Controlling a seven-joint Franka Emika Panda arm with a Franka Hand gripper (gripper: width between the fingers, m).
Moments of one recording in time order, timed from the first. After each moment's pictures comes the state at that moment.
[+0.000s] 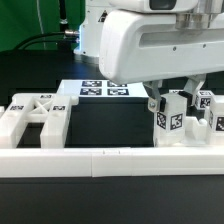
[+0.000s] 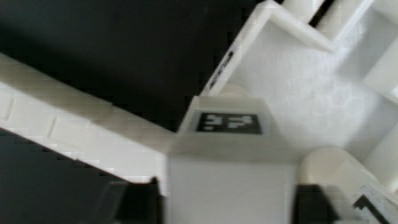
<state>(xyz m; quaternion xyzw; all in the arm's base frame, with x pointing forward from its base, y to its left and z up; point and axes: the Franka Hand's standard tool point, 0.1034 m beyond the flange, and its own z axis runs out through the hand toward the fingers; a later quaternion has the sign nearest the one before) 0.645 0.041 0.078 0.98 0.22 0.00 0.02</state>
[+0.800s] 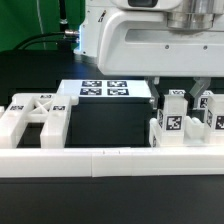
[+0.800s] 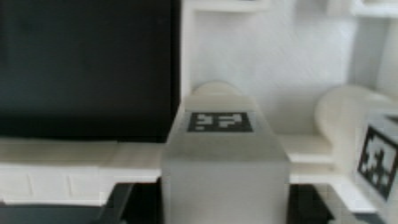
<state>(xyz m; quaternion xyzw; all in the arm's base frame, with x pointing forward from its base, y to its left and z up) 0.648 0.044 0.078 1.00 -0.06 0.01 0.02</state>
